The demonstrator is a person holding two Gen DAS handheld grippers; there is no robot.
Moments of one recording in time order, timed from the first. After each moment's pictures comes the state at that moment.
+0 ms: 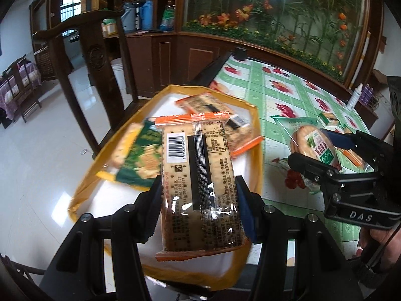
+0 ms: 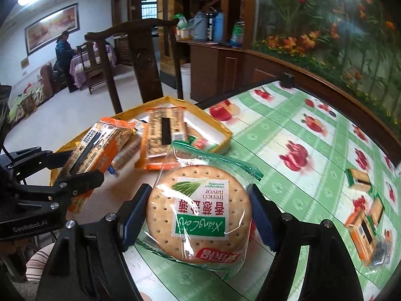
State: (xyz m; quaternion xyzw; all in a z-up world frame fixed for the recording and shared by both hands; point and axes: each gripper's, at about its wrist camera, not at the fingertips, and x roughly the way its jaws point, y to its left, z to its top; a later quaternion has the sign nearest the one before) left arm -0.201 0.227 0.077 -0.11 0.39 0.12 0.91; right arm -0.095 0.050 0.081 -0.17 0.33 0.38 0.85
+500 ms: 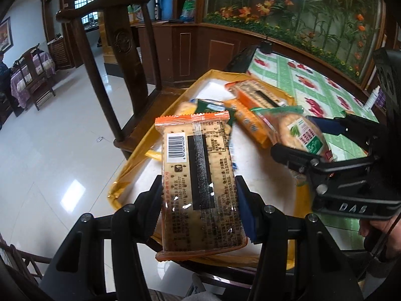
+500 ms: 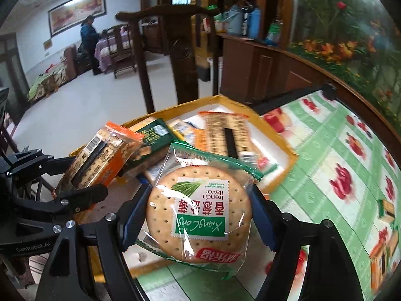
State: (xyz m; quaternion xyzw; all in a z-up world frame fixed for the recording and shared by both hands) left arm -0.224 0.272 0.058 -0.11 0.41 0.16 0.89; right arm -0.103 0.130 0.064 -0.20 0.34 0.45 0.80
